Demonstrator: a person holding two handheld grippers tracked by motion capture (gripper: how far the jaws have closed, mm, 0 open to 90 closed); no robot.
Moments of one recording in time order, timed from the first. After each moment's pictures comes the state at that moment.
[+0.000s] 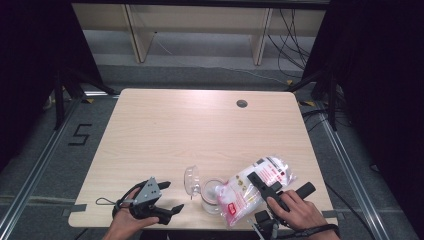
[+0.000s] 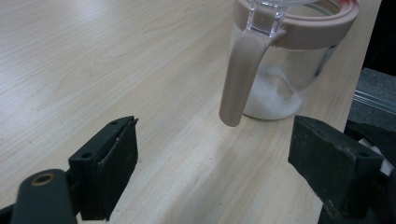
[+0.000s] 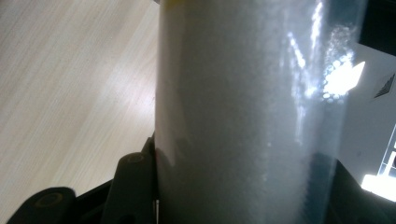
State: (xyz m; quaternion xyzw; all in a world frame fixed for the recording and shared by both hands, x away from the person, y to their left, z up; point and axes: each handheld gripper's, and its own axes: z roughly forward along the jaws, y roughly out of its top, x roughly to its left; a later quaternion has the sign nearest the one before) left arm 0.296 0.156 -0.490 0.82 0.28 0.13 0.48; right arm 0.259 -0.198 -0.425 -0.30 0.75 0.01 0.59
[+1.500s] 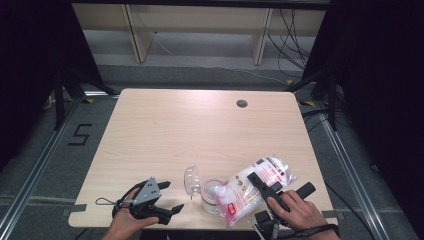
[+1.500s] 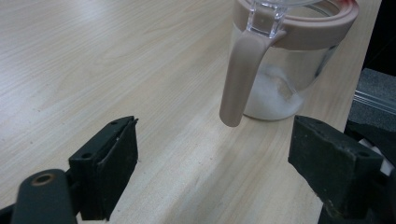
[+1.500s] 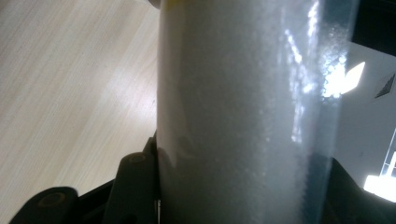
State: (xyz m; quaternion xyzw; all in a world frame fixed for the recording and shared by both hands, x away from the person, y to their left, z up) left arm 0.295 0.156 -0.490 0.82 0.28 0.13 0.48; right arm 0.259 -0.199 -0.424 -0.30 0.75 0.02 0.59
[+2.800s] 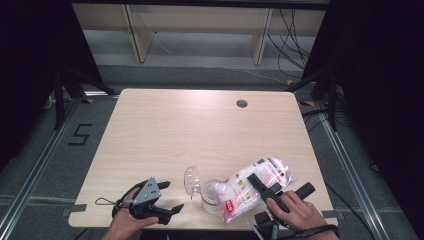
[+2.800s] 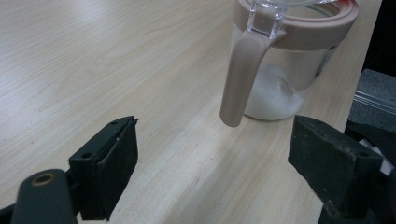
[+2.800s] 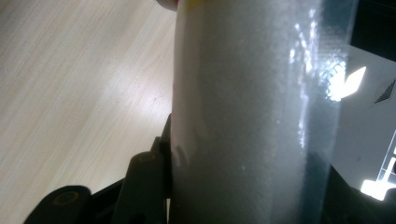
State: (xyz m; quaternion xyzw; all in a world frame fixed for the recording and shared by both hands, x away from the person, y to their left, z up) left arm 0.295 0.156 -0.490 0.82 0.28 0.13 0.48; right arm 0.257 -0.198 -0.425 -0.31 0.75 0.01 0.58
